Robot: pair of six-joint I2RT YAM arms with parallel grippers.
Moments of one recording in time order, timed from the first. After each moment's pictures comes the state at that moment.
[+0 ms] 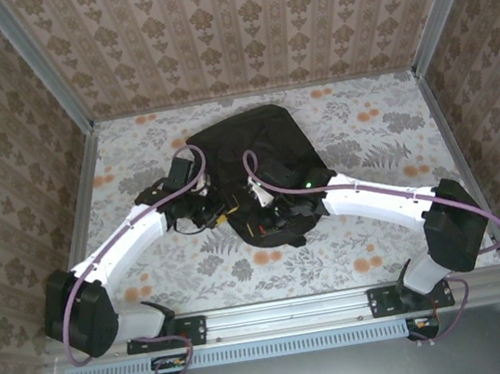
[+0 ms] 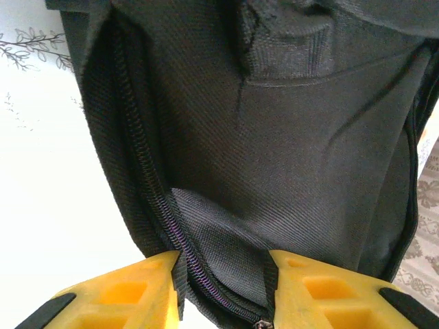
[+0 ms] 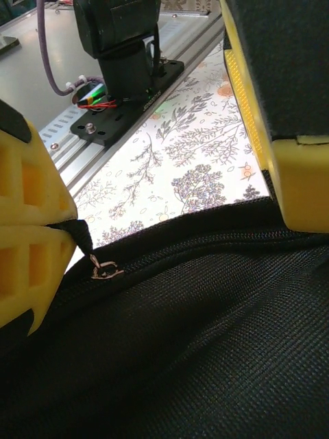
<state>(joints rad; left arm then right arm) -0.56 1.32 0.95 -0.67 0.40 -0.95 0.86 1.55 1.16 -0.58 -0.35 0.66</state>
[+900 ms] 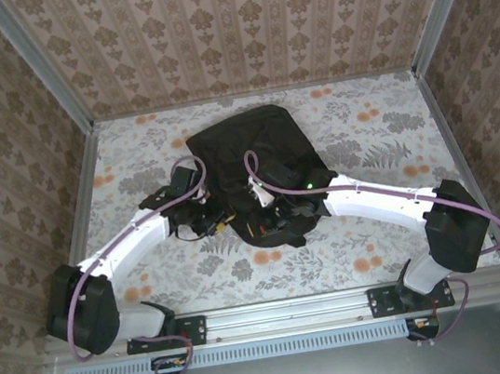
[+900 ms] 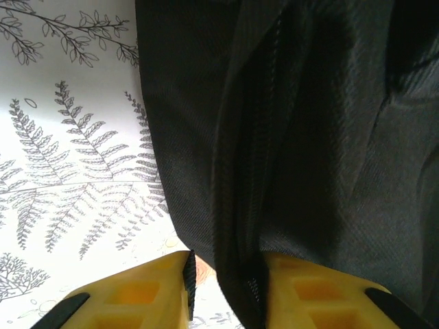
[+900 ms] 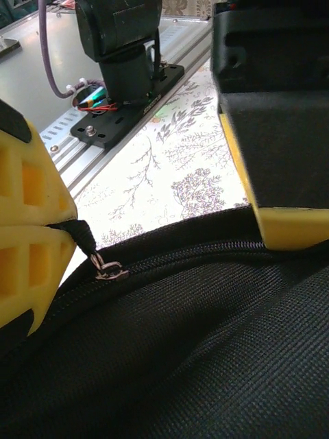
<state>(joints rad) -0.53 1.34 0.85 -0.60 0.38 -1.00 0.86 1.54 1.14 -0.56 -0.36 0.66</state>
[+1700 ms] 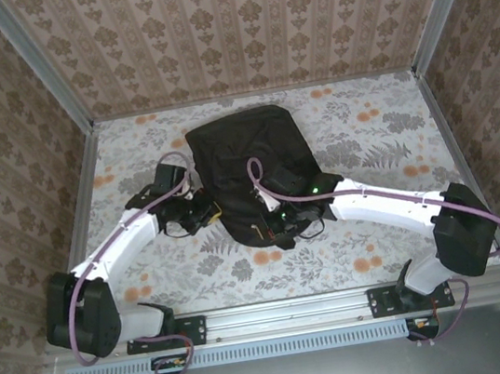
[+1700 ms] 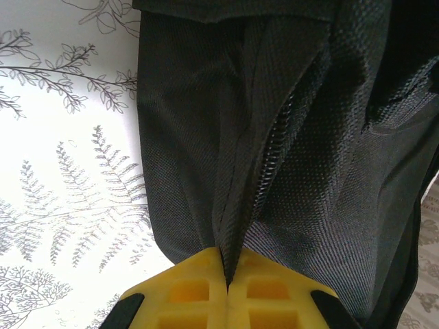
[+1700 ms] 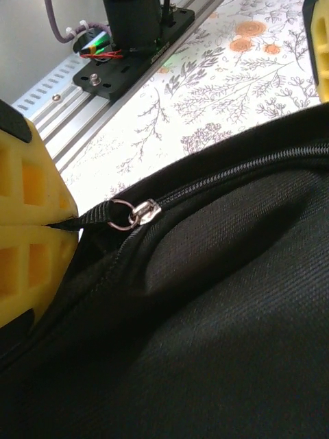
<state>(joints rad) -0.41 1.30 0.86 -0.62 0.43 -0.92 0.87 1.49 1.09 -0.61 -0.25 0.57</state>
